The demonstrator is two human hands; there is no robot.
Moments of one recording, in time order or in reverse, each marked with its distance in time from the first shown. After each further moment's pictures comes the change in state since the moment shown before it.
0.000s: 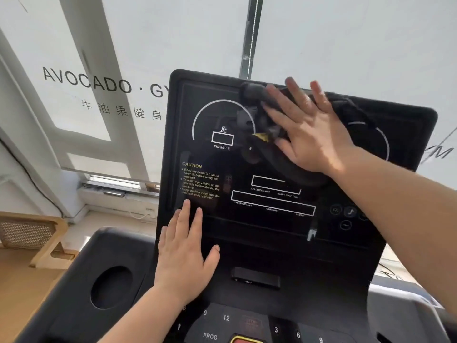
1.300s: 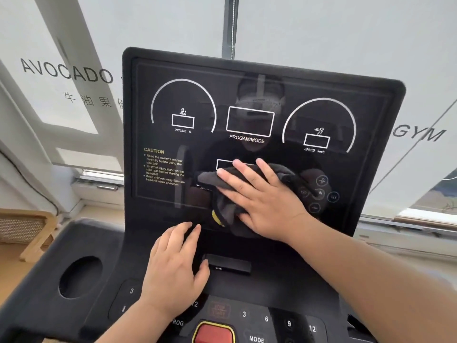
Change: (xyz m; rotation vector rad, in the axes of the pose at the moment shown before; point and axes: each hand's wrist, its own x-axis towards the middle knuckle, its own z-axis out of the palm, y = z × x) left_hand -0.031 0.031 0.043 0.122 0.138 0.217; right_hand -0.121 -0.087 0.052 -0.052 -0.100 -0.219
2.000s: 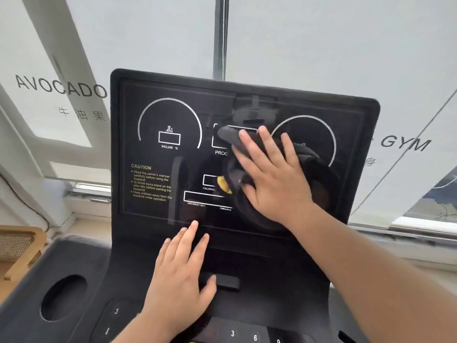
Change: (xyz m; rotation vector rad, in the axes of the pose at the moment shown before) left_hand 0.012 0.028 0.001 0.026 -0.073 0.057; right_hand 0.011 0.056 -0.018 0.115 0.143 0.385
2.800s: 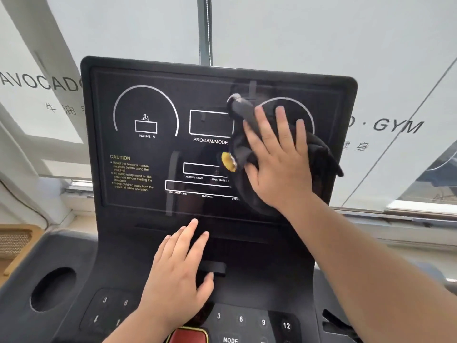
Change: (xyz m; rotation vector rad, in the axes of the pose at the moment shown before) left_hand -0.007 0.026 0.003 -0.003 -0.012 0.076; right_hand -0.023 0.023 -0.005 0.032 0.006 0.238
